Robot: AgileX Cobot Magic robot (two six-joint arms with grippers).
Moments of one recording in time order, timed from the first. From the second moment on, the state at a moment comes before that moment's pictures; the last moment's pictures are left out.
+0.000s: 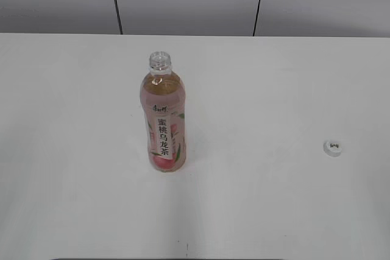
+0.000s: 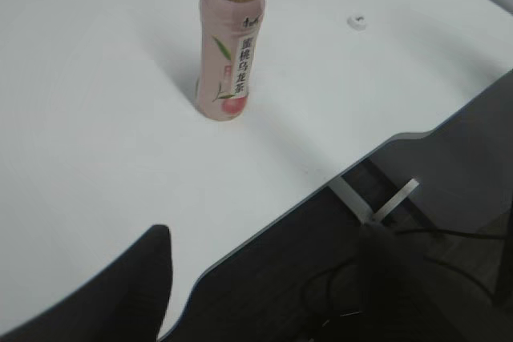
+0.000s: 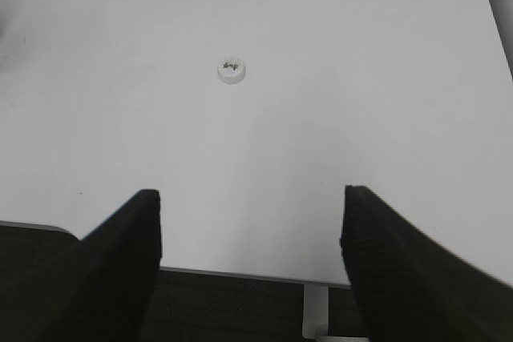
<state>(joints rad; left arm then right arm) -0.72 0.21 -0.64 0.03 1.08 -0.16 0.15 0.11 -0.52 -0.01 1.10 -0.08</state>
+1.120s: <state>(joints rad) -0.72 0.17 -0.56 0.02 1.03 0.05 0.15 0.11 -0.52 -0.01 1.10 -0.08</state>
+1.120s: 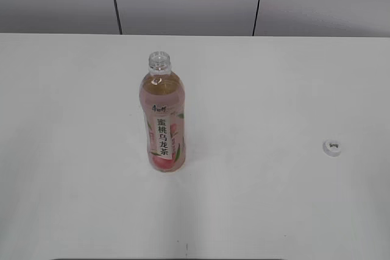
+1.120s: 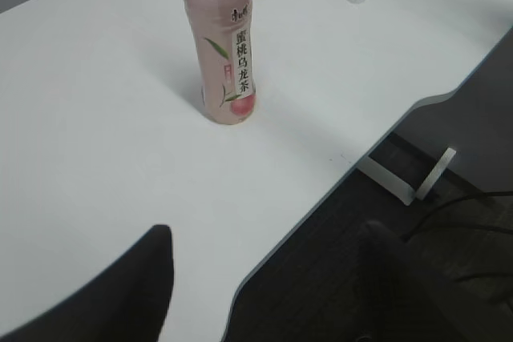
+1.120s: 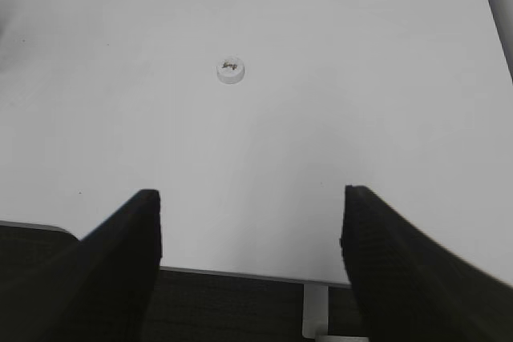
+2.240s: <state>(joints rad) -0.06 -0.01 -0.56 0.02 1.03 0.05 0.02 -0.01 -0.52 -0.01 1.10 -0.08</state>
